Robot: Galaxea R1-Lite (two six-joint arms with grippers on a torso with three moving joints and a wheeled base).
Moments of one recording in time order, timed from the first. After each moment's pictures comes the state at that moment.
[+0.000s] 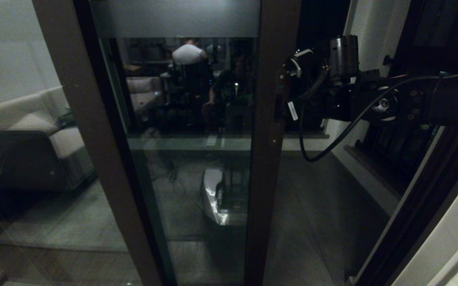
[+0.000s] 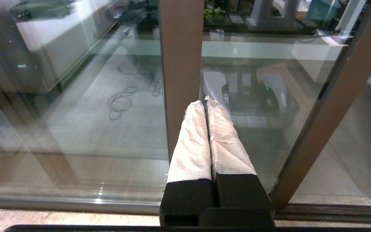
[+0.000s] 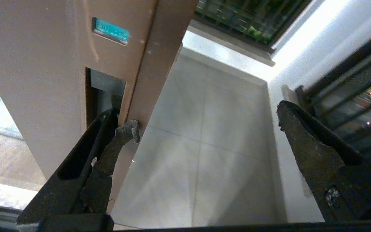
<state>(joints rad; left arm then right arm) 0.00 0.00 0.00 0.01 0.00 0.00 0.35 2.07 -1.82 0.04 -0.40 -0.26</state>
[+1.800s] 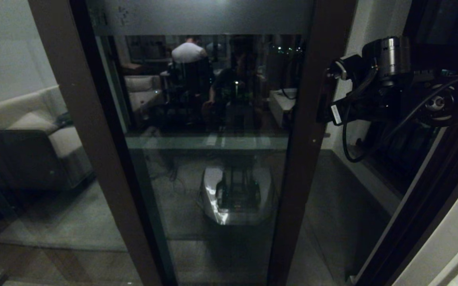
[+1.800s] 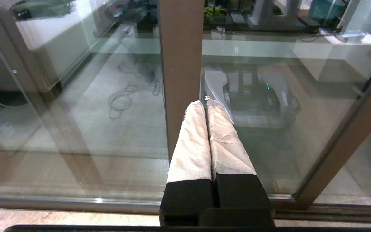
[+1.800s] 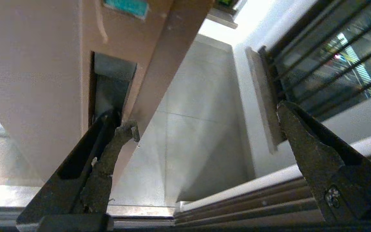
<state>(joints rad) 0.00 0.00 0.00 0.01 0.00 0.00 0.22 1.90 -1.62 0.04 -0.40 -0.29</state>
